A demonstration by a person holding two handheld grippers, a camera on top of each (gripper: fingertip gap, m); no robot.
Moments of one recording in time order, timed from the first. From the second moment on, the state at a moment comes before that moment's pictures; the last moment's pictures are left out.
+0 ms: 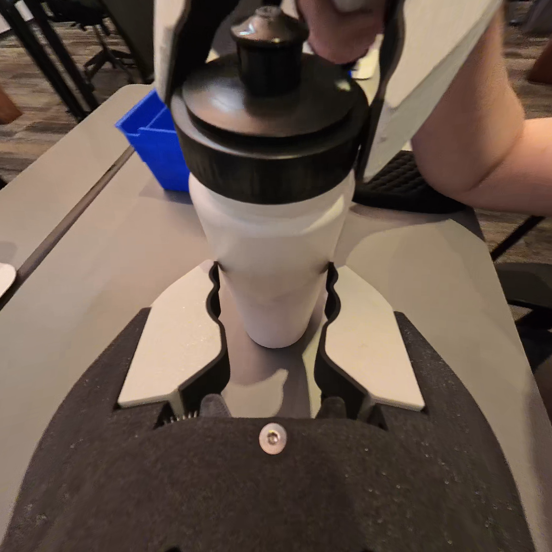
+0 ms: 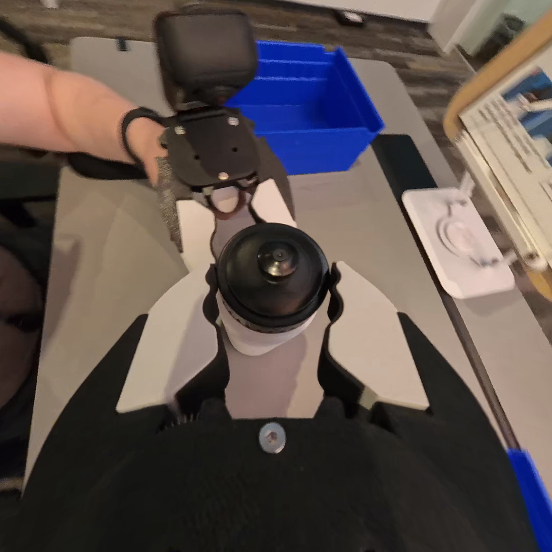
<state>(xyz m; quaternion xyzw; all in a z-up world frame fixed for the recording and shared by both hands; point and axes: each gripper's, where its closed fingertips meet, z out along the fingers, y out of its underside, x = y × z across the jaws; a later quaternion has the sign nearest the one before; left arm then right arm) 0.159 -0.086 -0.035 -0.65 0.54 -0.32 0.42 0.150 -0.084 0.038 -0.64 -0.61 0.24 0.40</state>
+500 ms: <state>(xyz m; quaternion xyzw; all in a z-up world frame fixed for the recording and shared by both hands) 0.171 -0.117 -0.035 -0.60 0.60 -0.34 0.40 0.152 -0.116 0.042 -0.51 -0.67 0.39 0.38</state>
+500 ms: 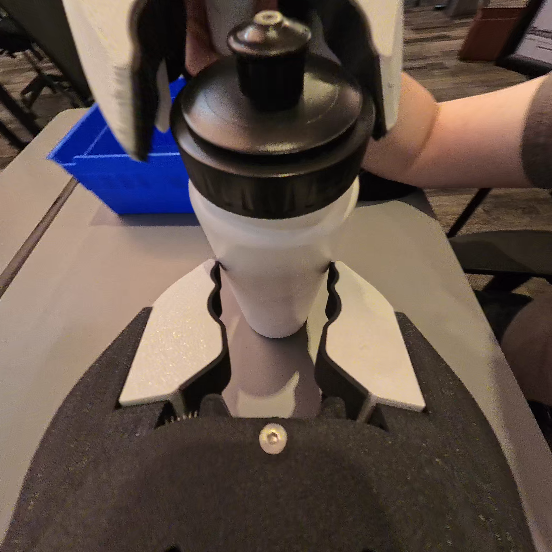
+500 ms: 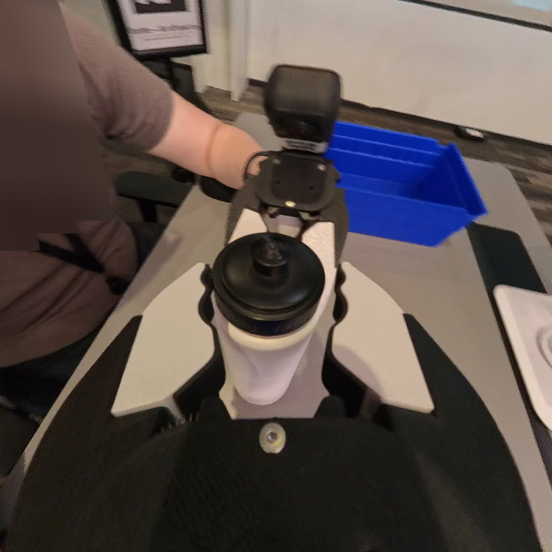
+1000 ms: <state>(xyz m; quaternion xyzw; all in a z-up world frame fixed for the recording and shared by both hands) 0.154 -0.077 -0.036 -0.68 0.52 -0.30 0.43 0.149 -0.070 0.039 -0.68 -0.55 0.26 0.41</state>
